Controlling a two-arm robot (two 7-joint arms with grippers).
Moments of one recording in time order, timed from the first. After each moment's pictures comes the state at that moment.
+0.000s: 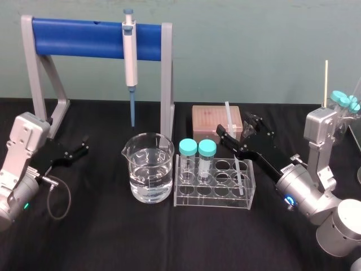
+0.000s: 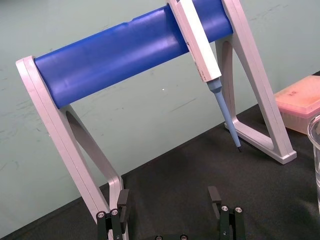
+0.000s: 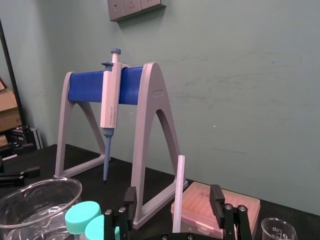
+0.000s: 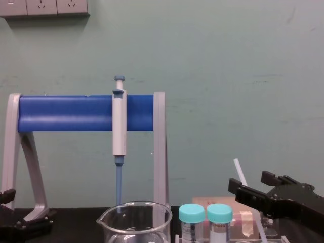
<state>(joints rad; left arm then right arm) -0.20 0.60 0.45 -1.41 -0.25 -0.12 0.03 0.22 0.27 -0.27 -1.29 0.37 -0.23 0.42</state>
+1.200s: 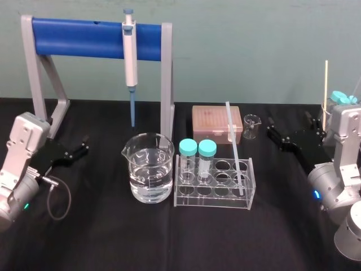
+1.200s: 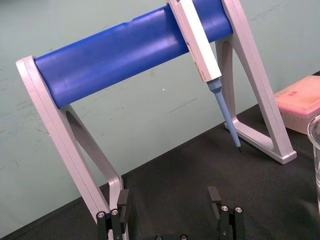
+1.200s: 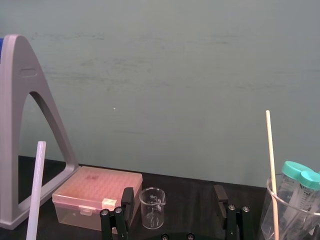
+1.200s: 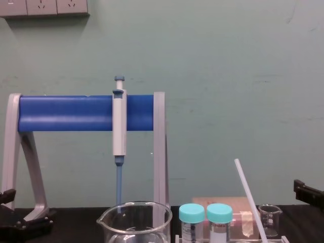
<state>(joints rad) -0.20 0.60 0.45 -1.41 -0.25 -0.12 0.03 0.15 0.22 -0.12 -1.37 0.17 -0.11 0.09</state>
